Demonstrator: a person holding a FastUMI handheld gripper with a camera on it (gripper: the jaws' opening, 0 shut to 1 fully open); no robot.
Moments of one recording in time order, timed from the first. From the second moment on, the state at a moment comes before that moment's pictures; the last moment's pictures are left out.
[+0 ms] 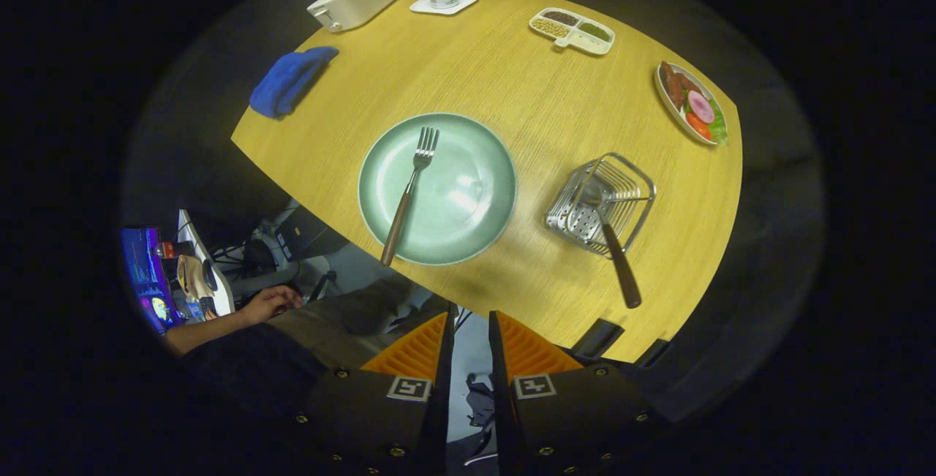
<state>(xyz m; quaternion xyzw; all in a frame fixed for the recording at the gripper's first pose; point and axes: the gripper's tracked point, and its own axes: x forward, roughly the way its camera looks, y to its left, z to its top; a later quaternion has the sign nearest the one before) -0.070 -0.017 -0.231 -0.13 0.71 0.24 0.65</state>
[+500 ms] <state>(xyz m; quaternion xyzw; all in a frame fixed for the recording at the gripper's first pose) -0.083 0.058 -0.263 -0.07 0.71 0.25 0.65</state>
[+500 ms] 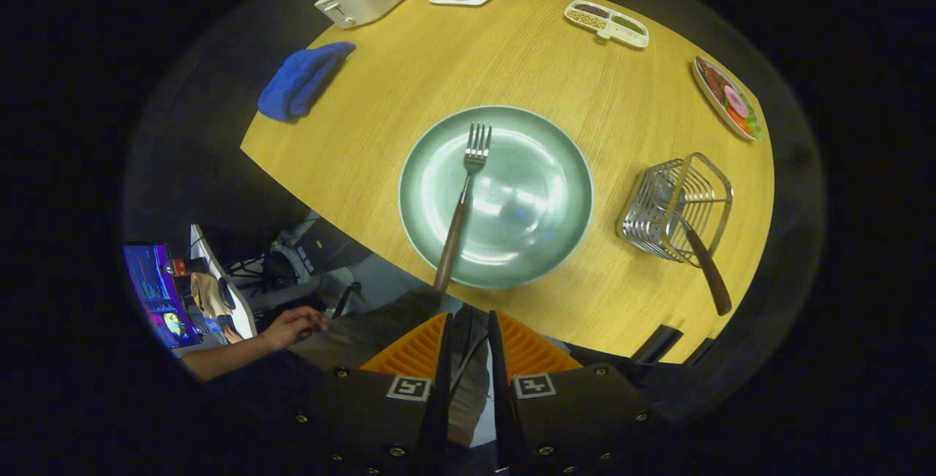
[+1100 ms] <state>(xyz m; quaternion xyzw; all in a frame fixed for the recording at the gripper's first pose) -0.067 0.093 -0.299 -0.06 0.71 0.24 0.66</state>
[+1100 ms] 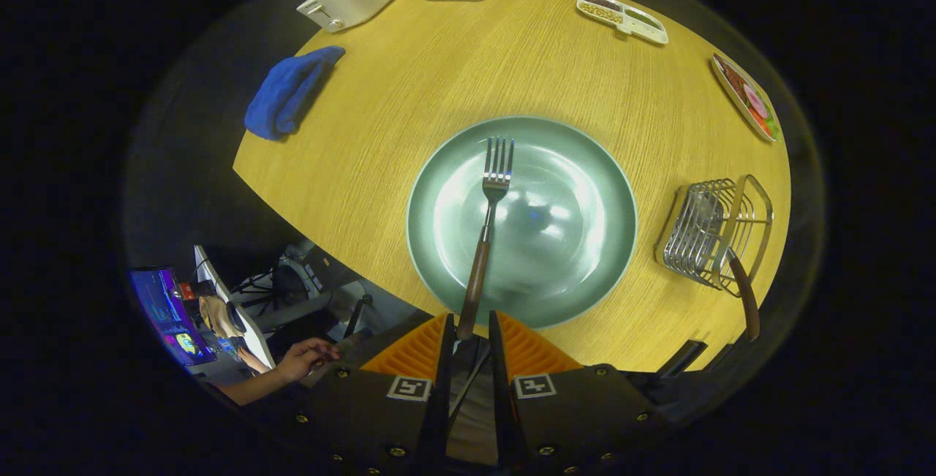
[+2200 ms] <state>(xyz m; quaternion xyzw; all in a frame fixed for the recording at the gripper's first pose) -0.077 0.075 -0.363 -0.07 0.74 0.21 0.64</state>
